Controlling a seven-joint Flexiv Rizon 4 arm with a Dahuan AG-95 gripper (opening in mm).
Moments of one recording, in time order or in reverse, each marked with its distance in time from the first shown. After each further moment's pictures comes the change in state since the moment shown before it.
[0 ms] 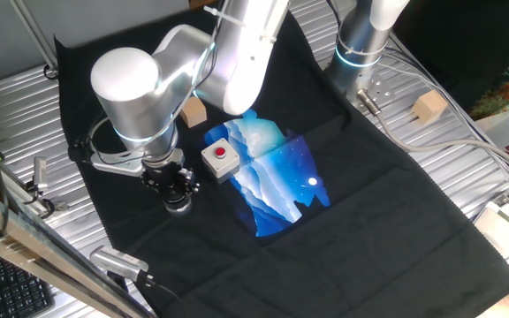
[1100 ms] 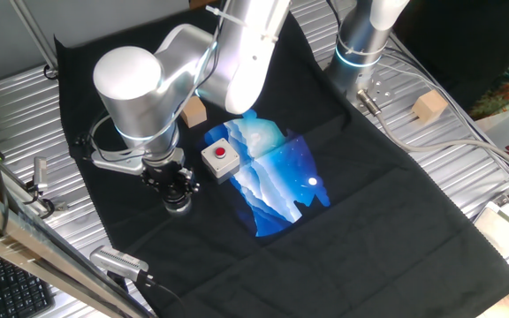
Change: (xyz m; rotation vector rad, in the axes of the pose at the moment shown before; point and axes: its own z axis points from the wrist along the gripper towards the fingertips) arm 0.001 0.000 0.000 0.002 -0.009 0.013
